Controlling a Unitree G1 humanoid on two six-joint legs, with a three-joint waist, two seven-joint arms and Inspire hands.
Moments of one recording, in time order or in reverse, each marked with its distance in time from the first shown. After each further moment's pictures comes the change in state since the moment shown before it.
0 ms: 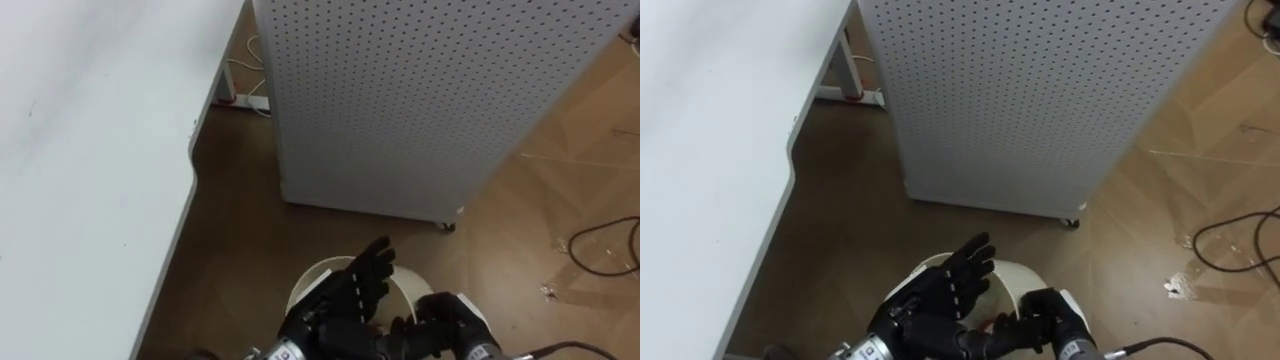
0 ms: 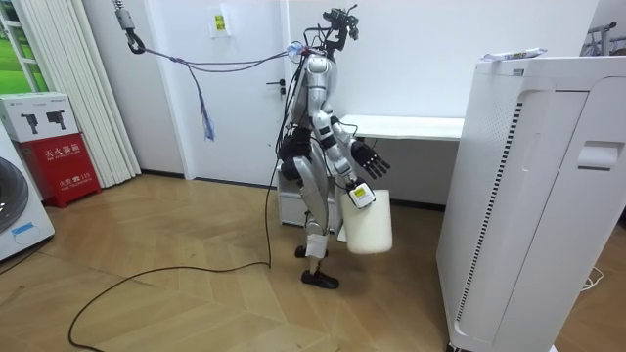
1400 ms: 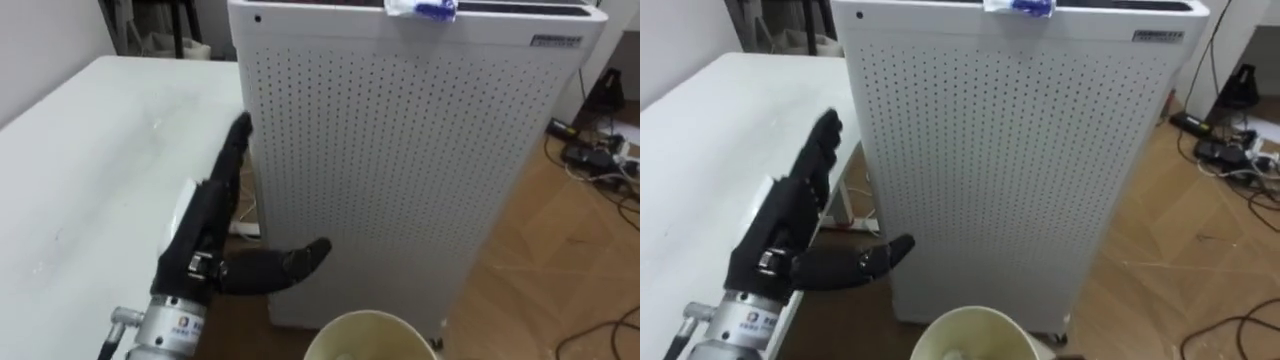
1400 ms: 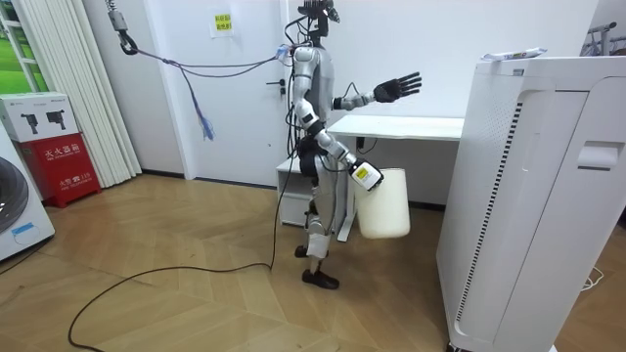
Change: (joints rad) left arm 0.264 0.084 0.395 -0.663 0.691 -0.113 0.513; right arm 0.398 -0.054 -0.119 -0.290 -0.011 -0.050 0.044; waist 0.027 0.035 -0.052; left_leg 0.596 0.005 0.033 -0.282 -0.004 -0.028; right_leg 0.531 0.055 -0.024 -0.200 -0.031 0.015
